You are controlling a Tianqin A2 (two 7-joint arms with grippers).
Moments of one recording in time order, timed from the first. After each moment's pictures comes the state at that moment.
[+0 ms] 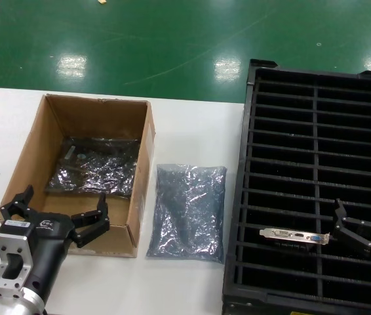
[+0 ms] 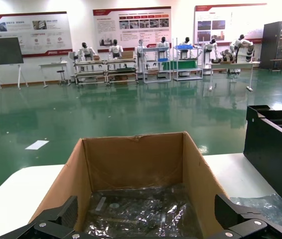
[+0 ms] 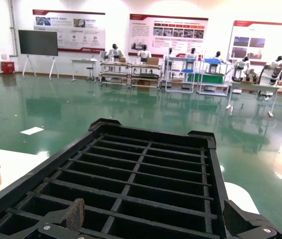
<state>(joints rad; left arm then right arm) -0.02 -0.31 1.60 -1.61 -1.76 0.02 -0.03 0.01 0.31 -1.60 1.60 1.79 -0.04 0.02</state>
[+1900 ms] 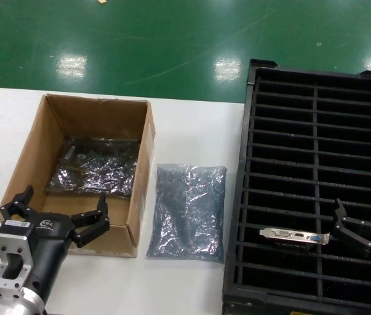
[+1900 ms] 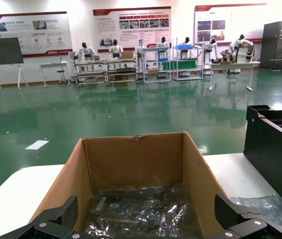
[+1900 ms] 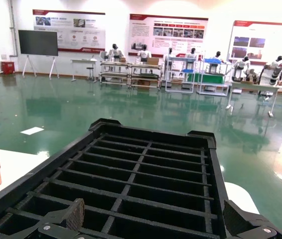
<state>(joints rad) -0.02 -0.31 1.60 -1.61 -1.76 0.02 -0.03 0.01 0.31 -1.60 1.60 1.79 -0.04 0.02</state>
